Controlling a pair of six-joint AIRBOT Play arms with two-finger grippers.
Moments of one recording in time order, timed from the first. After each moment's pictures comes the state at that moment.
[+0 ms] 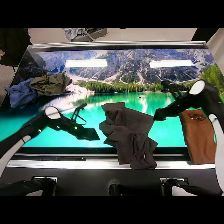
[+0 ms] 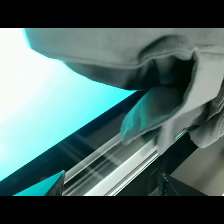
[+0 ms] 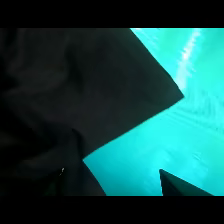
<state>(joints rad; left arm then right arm) -0.35 -1.32 0.87 0.76 -1.20 -1.27 -0.09 -1.41 1.24 -1.21 1.39 1.01</state>
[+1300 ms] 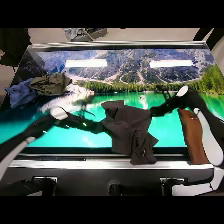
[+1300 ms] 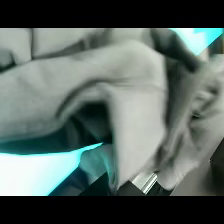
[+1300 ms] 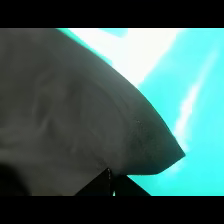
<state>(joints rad) -0.42 -1.30 0.96 0.63 -1.01 -1.13 -0.09 -1.63 1.30 -1.14 1.21 1.05</state>
